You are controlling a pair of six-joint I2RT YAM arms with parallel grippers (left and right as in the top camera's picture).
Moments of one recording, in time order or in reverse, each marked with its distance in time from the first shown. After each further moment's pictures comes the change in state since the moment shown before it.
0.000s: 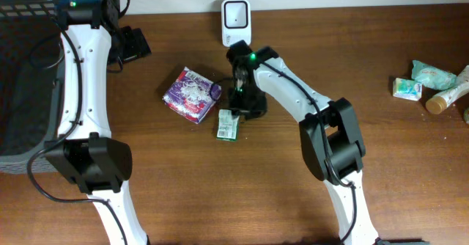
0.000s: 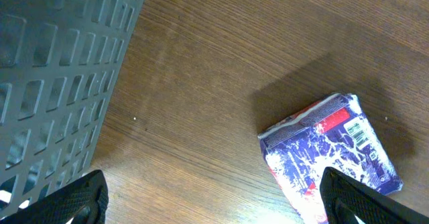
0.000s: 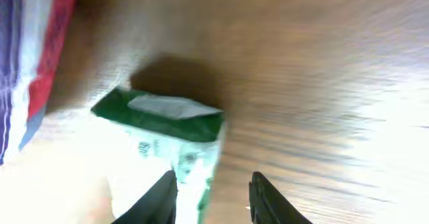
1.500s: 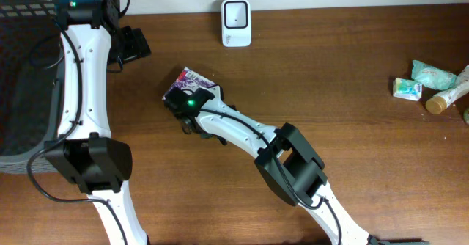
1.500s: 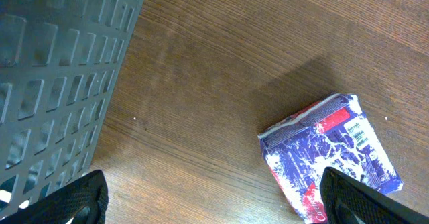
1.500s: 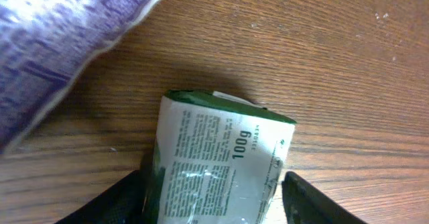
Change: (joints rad) left arm 0.000 0.000 0.000 0.000 0.000 0.000; right arm 0.344 0.087 0.042 0.007 0.722 0.201
